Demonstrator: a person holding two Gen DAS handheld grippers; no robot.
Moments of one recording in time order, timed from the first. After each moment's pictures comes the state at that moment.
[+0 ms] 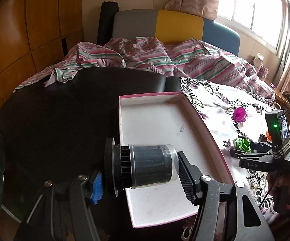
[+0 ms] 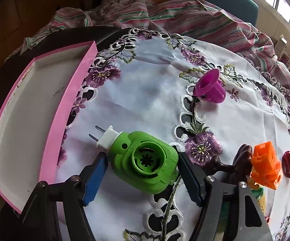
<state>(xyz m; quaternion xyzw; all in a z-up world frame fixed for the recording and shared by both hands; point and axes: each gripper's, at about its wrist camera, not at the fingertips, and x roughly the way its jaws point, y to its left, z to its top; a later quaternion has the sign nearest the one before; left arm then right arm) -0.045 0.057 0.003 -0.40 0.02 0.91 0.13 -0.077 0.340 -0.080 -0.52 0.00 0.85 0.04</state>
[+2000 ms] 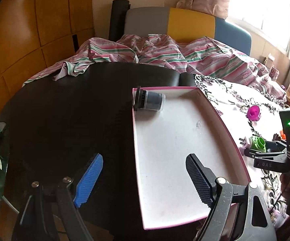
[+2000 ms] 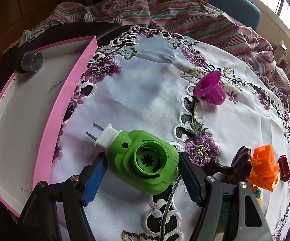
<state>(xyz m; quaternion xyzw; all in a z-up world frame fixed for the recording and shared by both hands) -0.042 0.044 -0.016 -0.40 0.02 0.91 0.09 -0.078 0.338 -0.083 -0.53 -0.02 0.85 0.05</state>
